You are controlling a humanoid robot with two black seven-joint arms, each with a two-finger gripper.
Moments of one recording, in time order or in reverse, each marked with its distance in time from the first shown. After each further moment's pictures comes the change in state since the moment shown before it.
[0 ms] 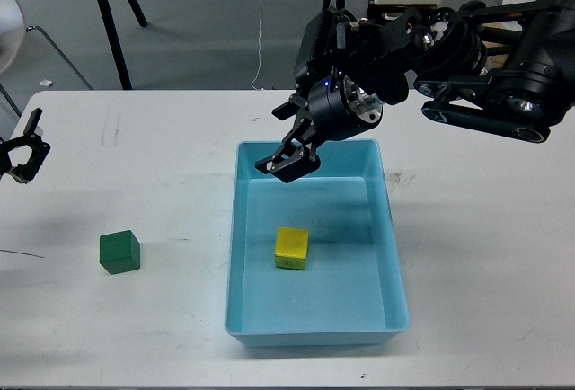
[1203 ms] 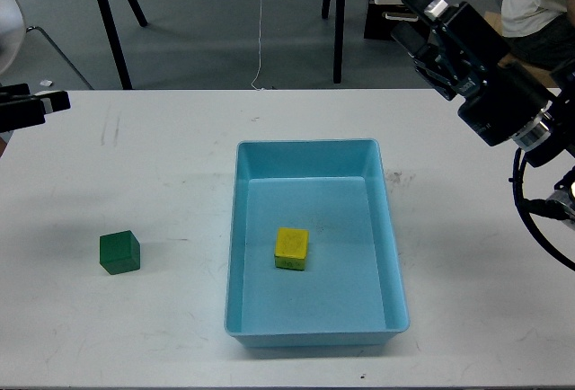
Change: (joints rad) left arm -0.212 0.303 0.192 -0.485 1.977 -0.034 0.000; right arm -1.398 -0.375 1.170 0.574 0.329 -0.225 0.000
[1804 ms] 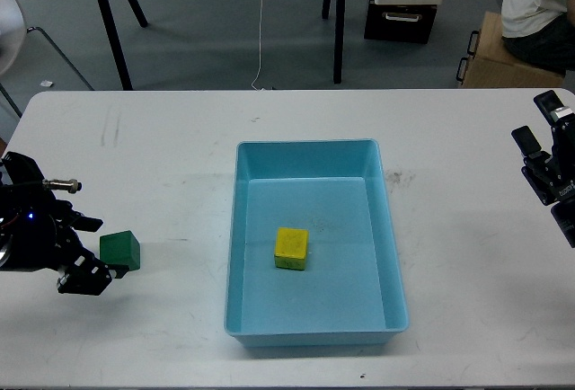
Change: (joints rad) left arm -0.111 -0.103 0.446 0.050 0.210 0.000 0.001; right arm -0.235 0.022 0.117 0.022 0.003 -0.091 0.000
